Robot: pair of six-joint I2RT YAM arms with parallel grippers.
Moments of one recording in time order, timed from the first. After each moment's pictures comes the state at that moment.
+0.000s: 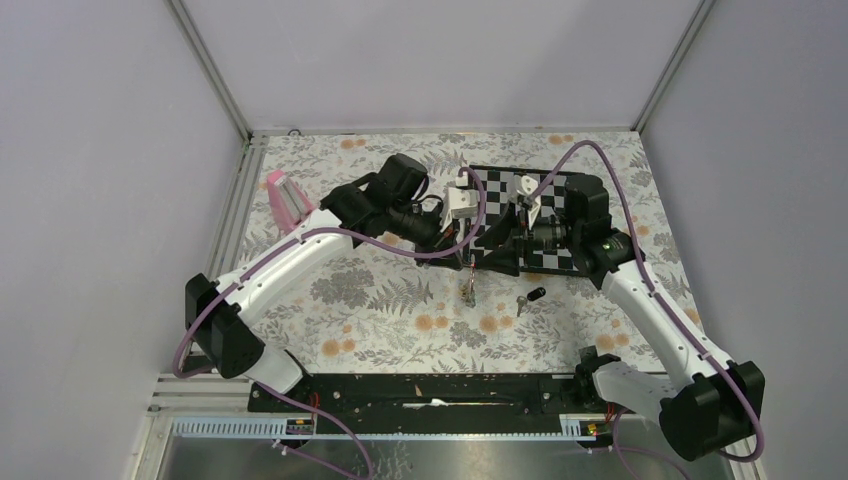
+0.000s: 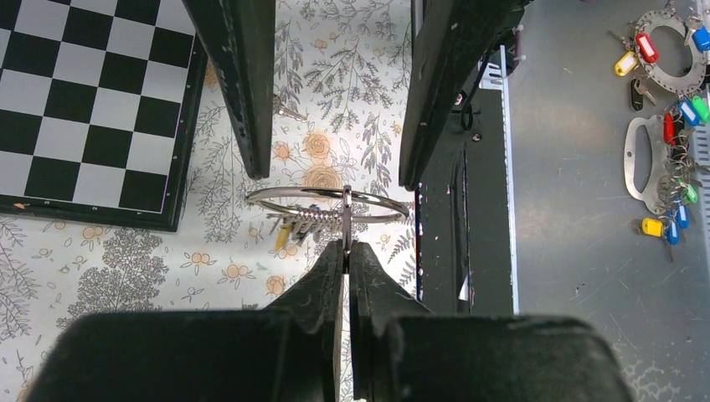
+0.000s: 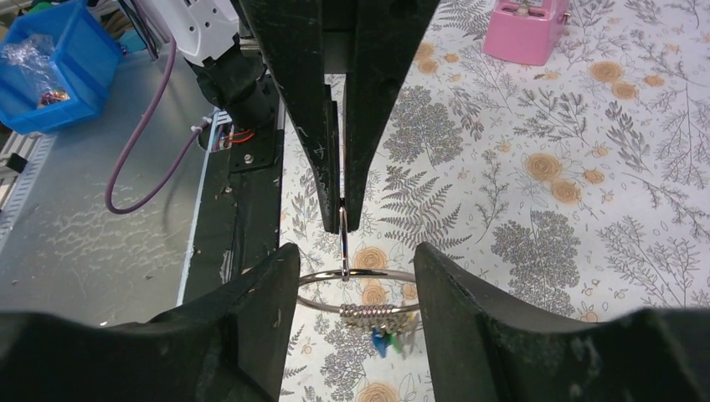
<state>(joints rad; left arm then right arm) -0.77 1.51 1.47 -0.75 0.79 0.31 0.34 1.09 0.91 -0.24 -1.17 -0.18</state>
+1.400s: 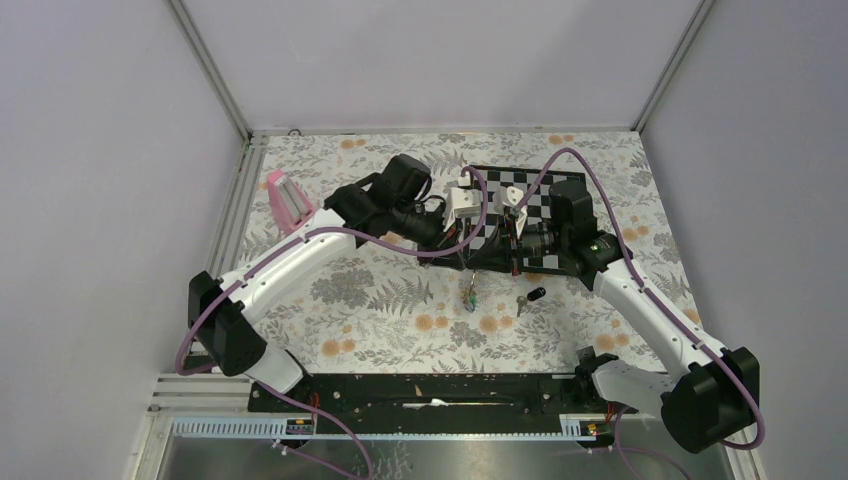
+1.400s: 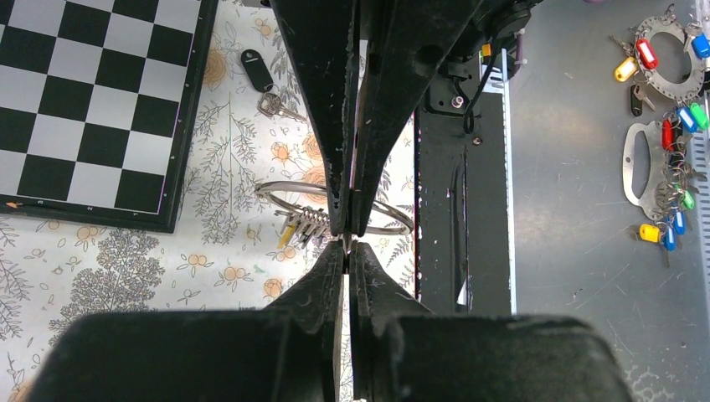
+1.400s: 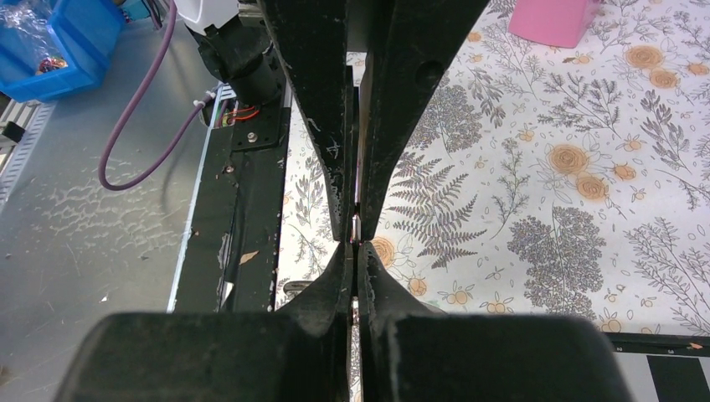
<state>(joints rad) -0.78 1.52 1.47 -0.73 0.79 0.29 0.41 1.12 0.88 -0.25 -1.14 -0.26</state>
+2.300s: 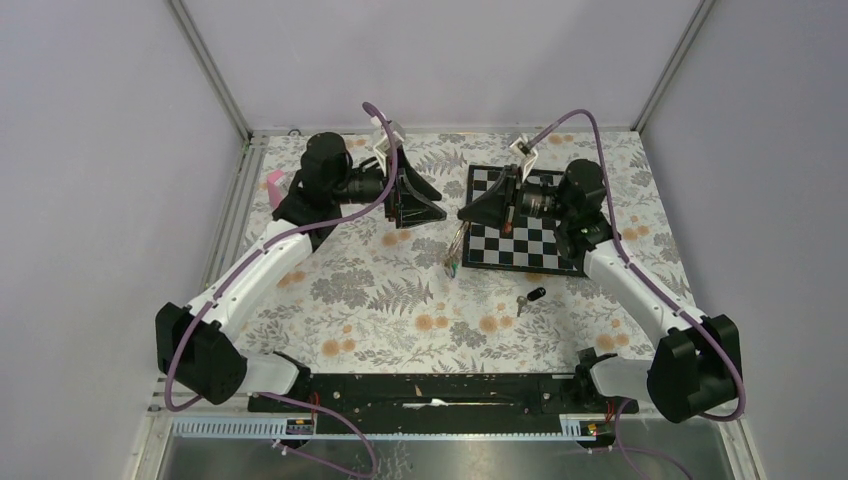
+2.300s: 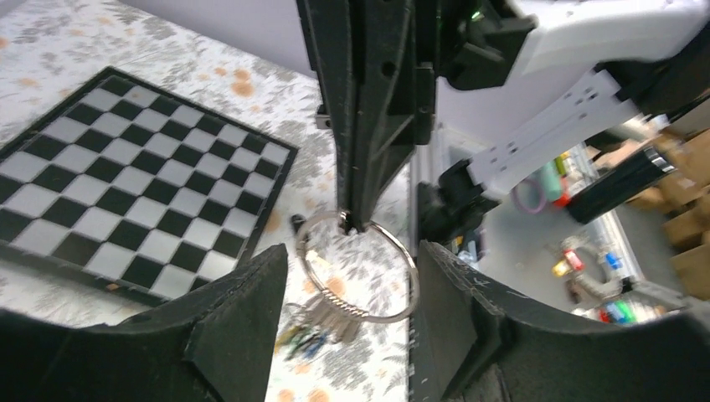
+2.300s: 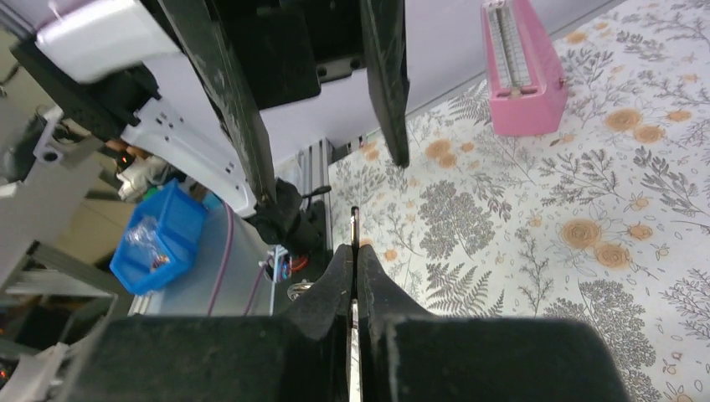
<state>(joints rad) -0.47 1.34 1.23 -0.01 1.02 -0.25 0.36 1.26 0.92 0.40 -1.10 0.56</state>
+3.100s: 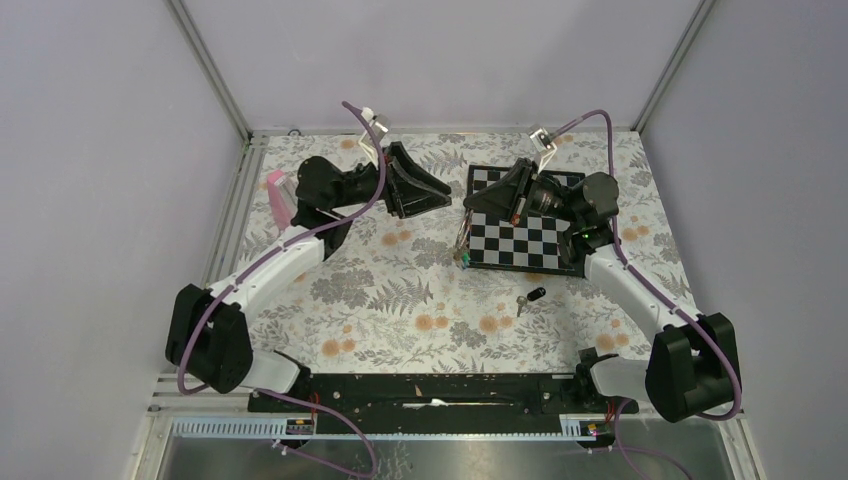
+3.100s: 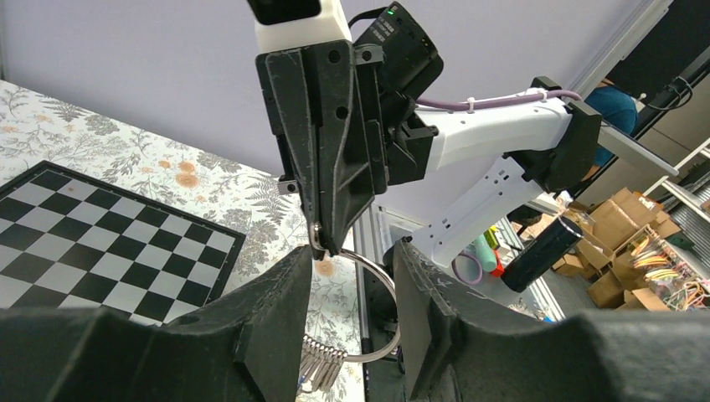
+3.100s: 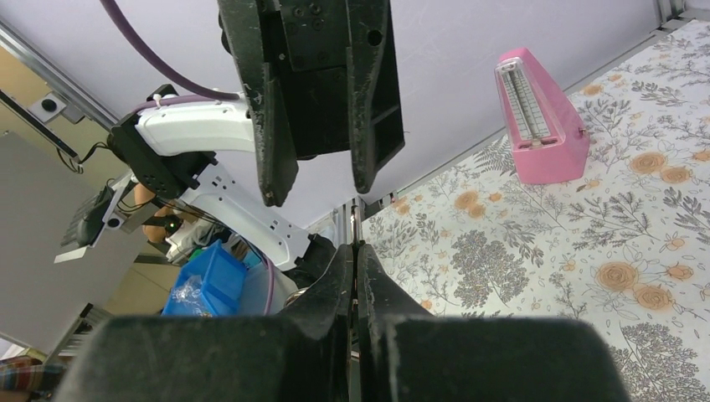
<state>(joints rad) -0.47 1.39 1.04 0.80 1.03 -0.83 0.31 1.27 0.84 0.81 -1.03 0.96</state>
